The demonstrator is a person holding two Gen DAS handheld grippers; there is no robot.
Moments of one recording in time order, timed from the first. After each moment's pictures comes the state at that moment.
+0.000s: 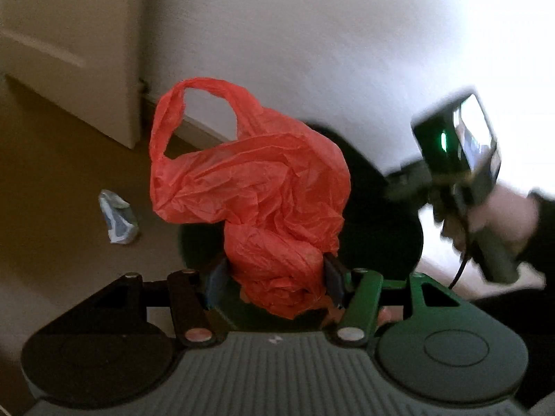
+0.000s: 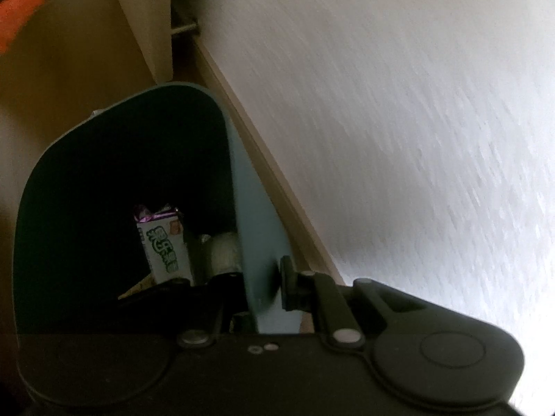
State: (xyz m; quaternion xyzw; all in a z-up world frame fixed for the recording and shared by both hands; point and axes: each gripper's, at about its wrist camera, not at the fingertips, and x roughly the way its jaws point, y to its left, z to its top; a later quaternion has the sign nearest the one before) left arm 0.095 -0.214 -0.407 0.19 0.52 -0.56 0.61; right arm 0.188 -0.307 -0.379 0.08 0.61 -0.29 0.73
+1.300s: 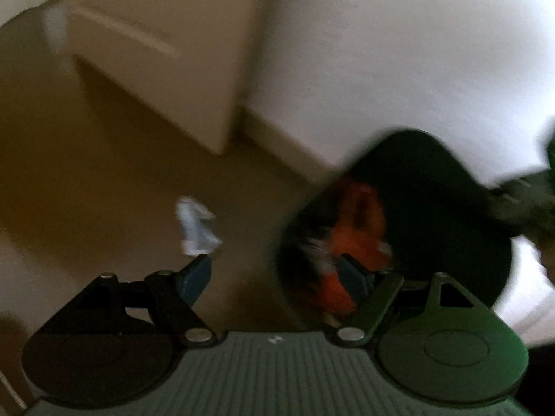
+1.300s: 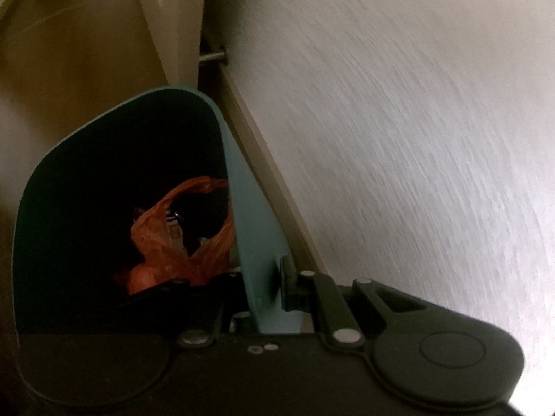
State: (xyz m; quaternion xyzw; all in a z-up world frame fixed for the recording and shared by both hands) left arm 0.161 -0.174 -0.446 0.16 0.52 -0.45 0.71; right arm 0.235 -0.317 -0.376 0.06 0.60 -0.26 0.75
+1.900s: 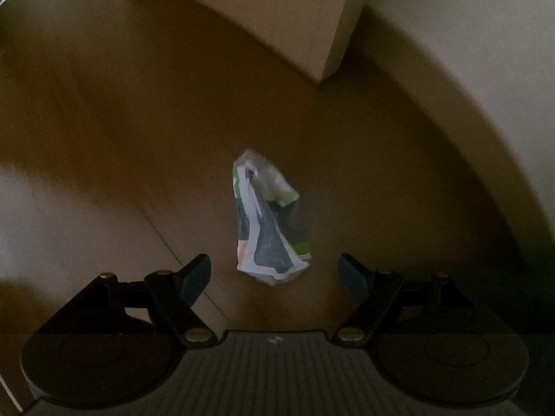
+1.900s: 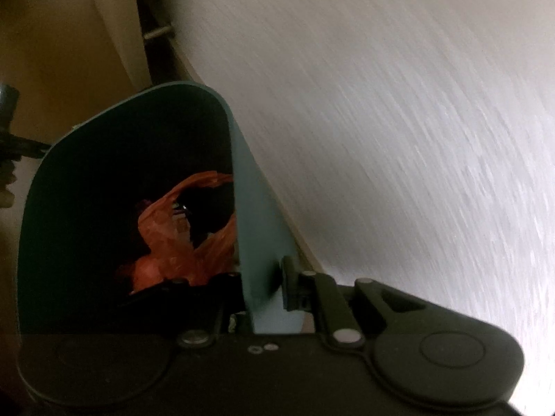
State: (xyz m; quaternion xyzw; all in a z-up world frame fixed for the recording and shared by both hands) left arm 0.234 -0.272 -0.667 0.23 0.61 -0.30 0.70; right arm 0.185 -0.358 -0.386 0.12 0.62 -0.30 0.71
